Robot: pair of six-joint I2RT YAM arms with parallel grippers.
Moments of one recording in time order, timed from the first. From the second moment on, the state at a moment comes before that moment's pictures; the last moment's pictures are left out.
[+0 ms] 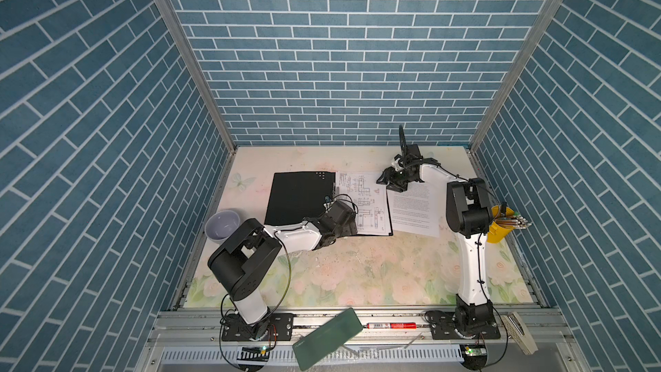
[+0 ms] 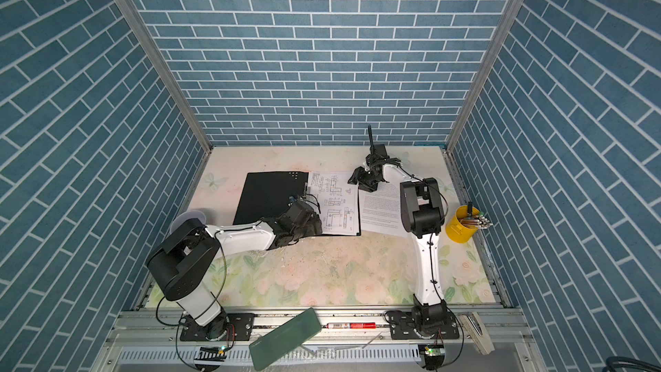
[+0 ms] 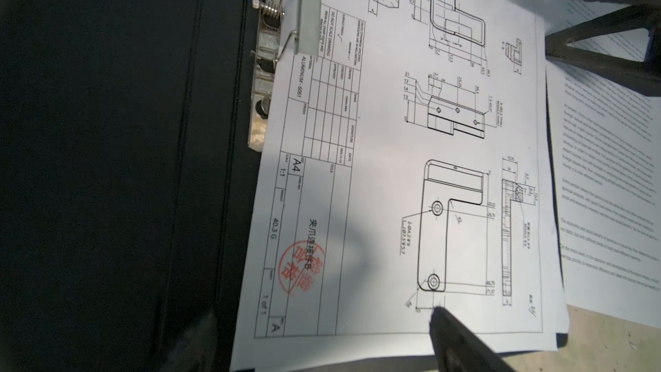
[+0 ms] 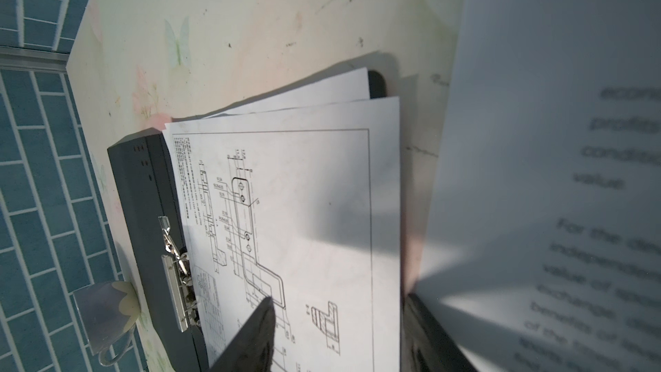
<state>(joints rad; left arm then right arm) -0.76 1.70 0.85 -0.07 -0.20 -0.84 0.29 2.30 1.77 -0.56 -0.52 0.50</state>
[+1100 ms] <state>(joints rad) -0.76 1.62 0.87 -0.20 -0.29 -0.82 0.32 2.32 1.80 -0.56 -0.53 0.50</state>
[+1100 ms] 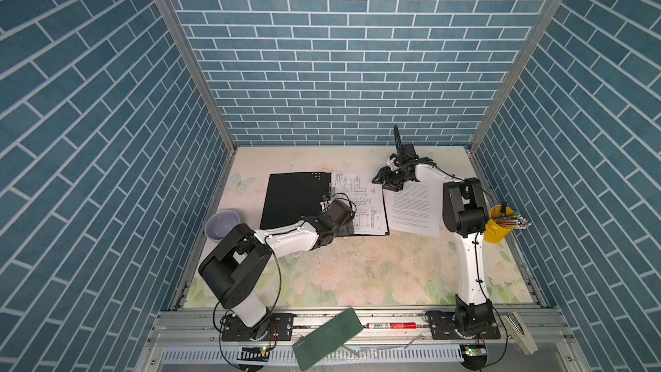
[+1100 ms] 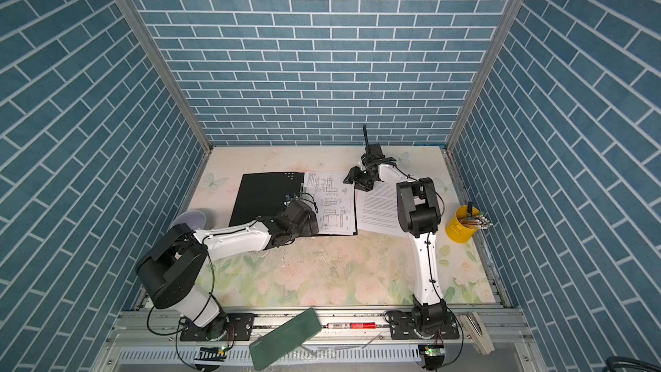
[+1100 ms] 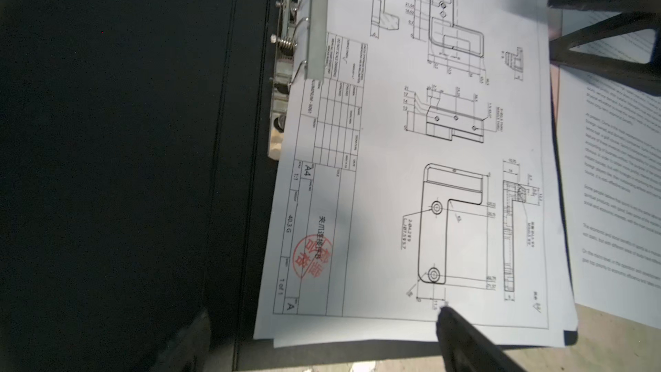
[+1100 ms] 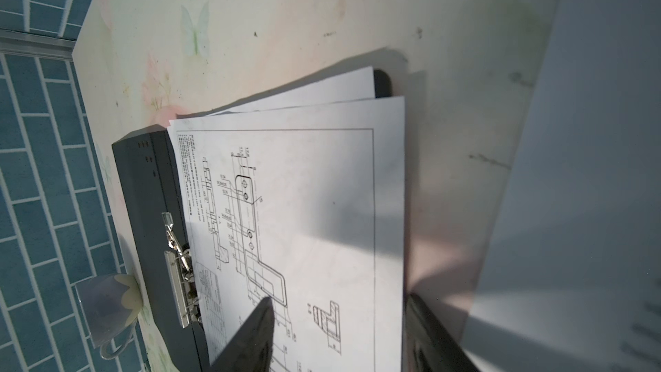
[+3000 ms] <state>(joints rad) -0.87 2.34 1.86 -0.29 -0.10 -0.67 -0.12 1.66 0.98 -0.42 -0.37 0.42</state>
